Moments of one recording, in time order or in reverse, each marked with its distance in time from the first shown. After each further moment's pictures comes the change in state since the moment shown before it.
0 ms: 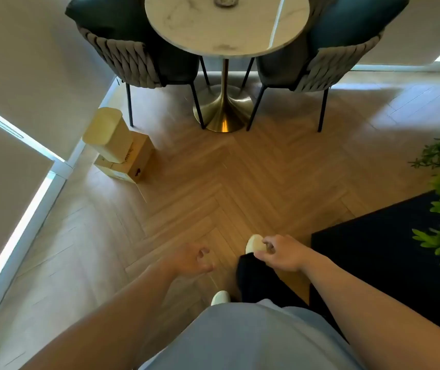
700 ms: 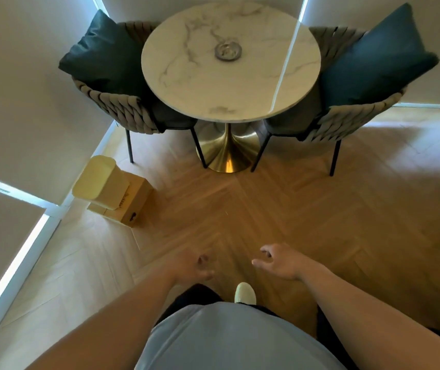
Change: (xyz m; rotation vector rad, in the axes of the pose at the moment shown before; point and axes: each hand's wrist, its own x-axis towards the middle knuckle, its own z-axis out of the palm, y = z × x) left_hand 0.184 0.076 -0.211 0.033 0.033 -0.054; right_hand 0.166 -0.010 -0.251 -0.027 -0.041 -0.023
